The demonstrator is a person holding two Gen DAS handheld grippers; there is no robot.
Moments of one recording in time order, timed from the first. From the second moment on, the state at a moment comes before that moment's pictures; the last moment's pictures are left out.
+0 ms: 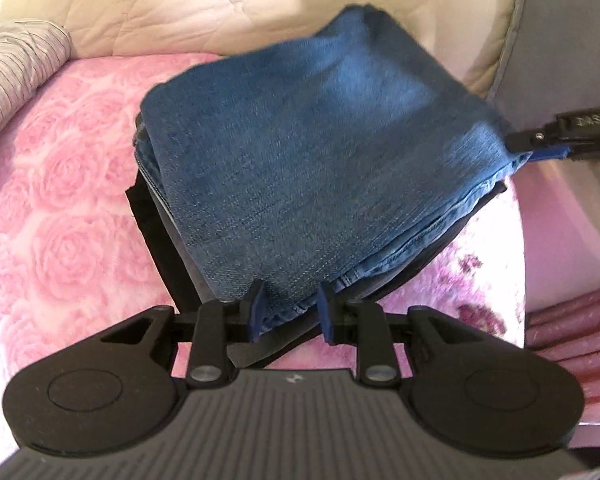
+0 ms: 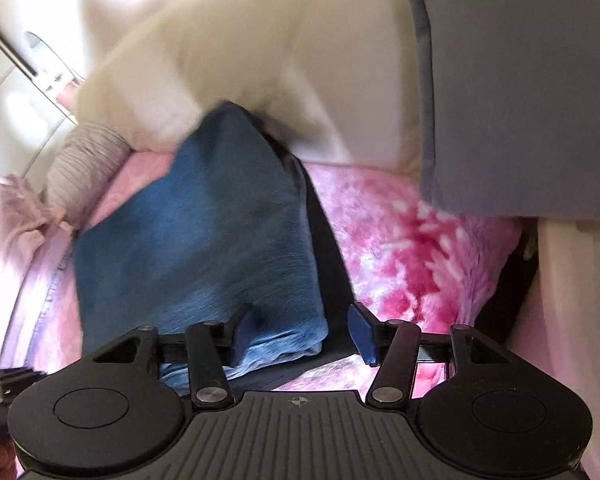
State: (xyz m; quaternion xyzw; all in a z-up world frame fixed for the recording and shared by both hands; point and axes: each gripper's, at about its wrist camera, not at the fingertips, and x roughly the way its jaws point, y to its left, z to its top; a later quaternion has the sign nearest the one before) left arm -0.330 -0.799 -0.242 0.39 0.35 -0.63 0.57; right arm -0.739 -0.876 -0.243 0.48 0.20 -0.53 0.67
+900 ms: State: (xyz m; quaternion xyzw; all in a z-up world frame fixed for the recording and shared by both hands) left arm -0.339 -0.811 -0.218 0.35 0.39 -0.59 0.62; right arm -0.671 -0.874 -0.209 0.32 0.36 -0.44 0.76
